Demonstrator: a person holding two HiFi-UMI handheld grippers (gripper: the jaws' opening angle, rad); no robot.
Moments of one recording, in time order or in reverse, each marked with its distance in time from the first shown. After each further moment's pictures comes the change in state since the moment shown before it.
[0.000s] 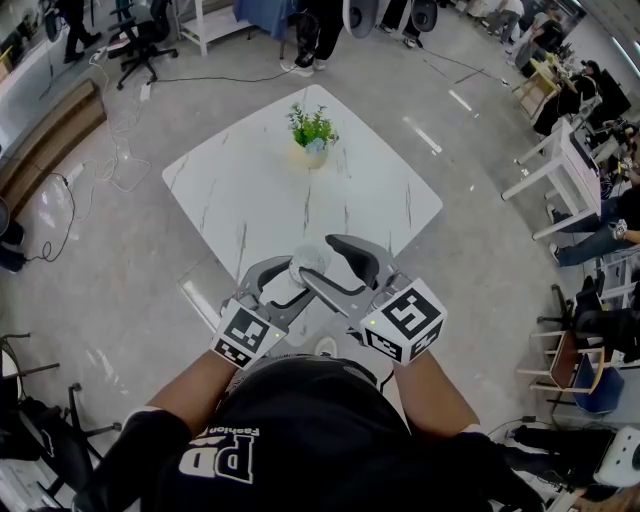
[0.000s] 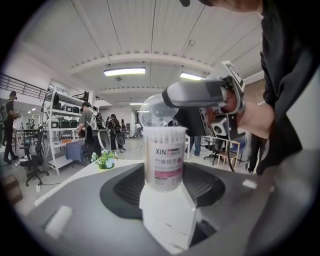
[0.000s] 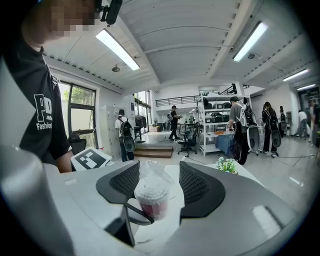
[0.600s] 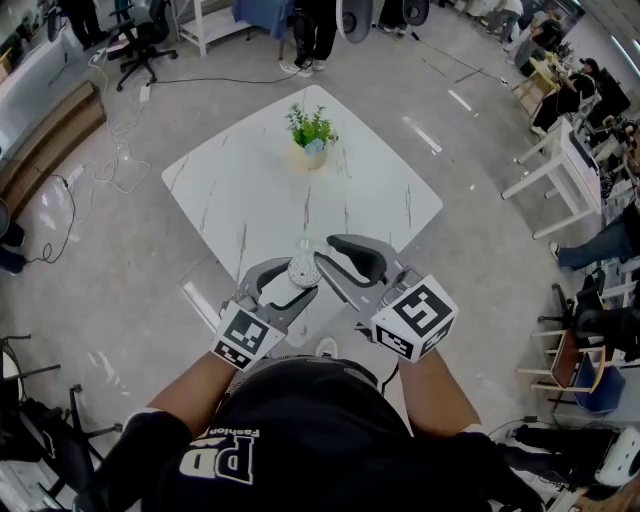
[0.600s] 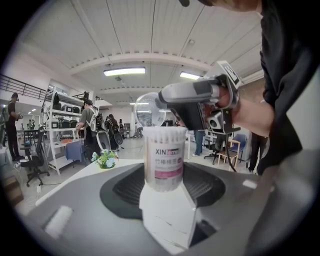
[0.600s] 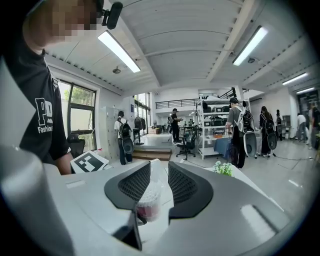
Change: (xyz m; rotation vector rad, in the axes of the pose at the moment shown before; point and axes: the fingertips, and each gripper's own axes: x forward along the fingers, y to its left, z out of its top) left arm -0.001 0.000 -0.001 0.004 0.004 0.003; right arm -0.010 -0.011 0.015 -0.020 -0.033 -0.015
